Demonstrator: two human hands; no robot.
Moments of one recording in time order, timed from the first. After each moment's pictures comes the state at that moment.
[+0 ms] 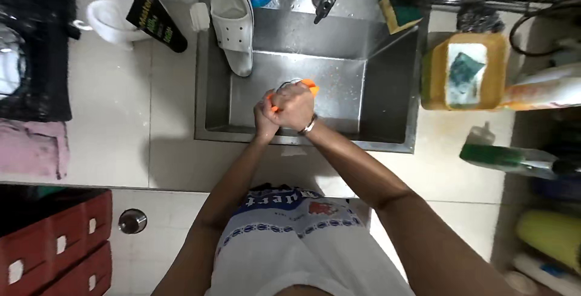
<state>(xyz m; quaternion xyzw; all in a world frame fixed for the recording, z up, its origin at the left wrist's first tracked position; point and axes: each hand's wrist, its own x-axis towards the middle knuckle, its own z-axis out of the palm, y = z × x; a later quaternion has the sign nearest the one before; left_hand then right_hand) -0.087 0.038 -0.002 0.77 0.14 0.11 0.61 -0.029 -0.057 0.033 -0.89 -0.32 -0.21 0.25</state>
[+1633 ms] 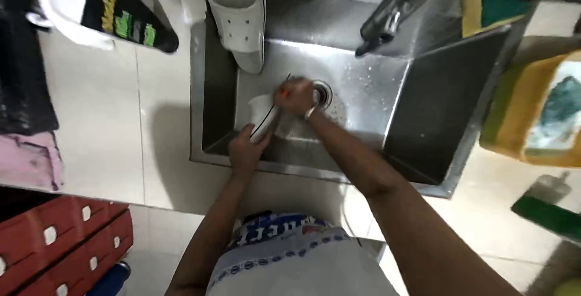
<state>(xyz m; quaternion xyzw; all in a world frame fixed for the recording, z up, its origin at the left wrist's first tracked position) -0.103 0.097 -0.015 0.91 0.25 -0.09 0.32 0.044 -0.036 -0.094 -0.86 -0.28 0.02 0.43</state>
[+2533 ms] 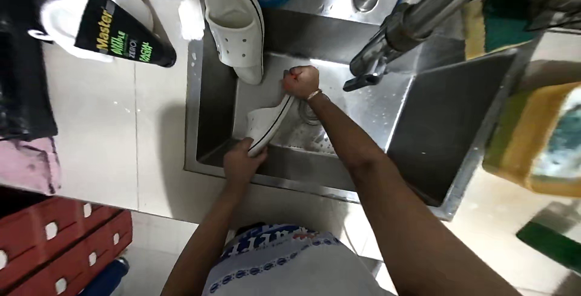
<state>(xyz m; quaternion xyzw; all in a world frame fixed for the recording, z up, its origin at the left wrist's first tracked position) -0.101 0.089 -0.015 0.92 0.26 -0.12 0.28 0.124 -0.045 -0.168 -0.87 -0.31 0.06 0.37</state>
